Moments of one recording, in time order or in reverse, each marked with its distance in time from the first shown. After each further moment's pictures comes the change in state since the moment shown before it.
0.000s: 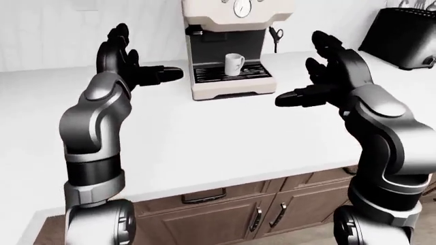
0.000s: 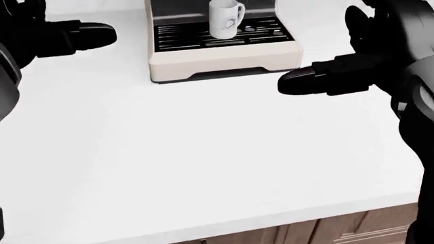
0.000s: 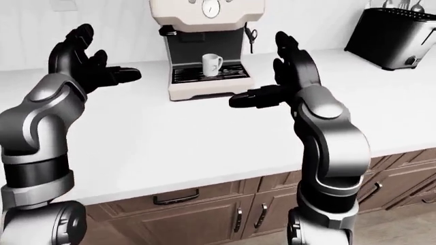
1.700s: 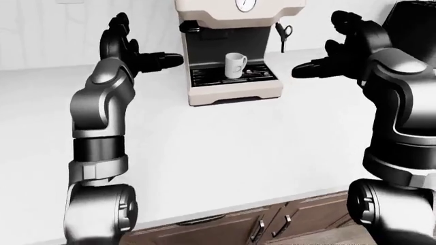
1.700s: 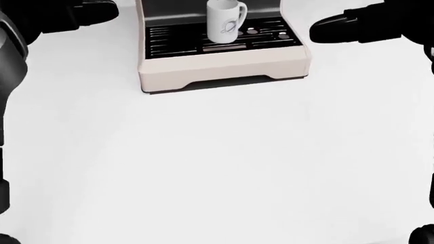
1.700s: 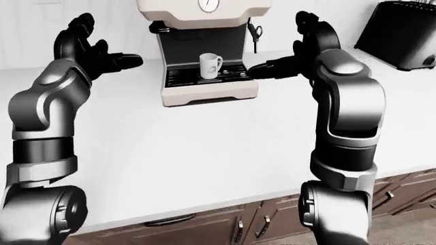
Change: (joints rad) left arm -0.134 0.005 -0.013 0.277 0.034 -0.169 -0.015; right arm -0.218 -0.127 -0.001 0.367 -0.097 -0.082 0.085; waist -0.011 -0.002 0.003
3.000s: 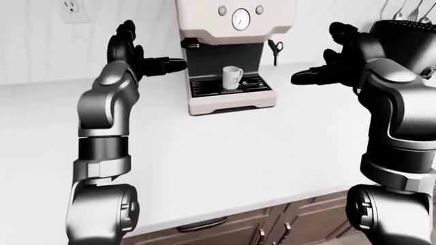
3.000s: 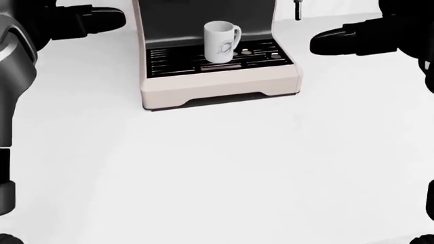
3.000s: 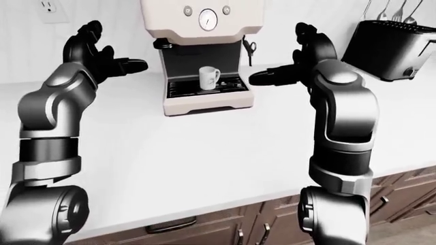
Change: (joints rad) left arm -0.003 -0.010 -0.016 0.046 0.009 -0.004 -0.009; right arm 0.051 0.012 -0.013 0.018 0.011 -0.035 -0.020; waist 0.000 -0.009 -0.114
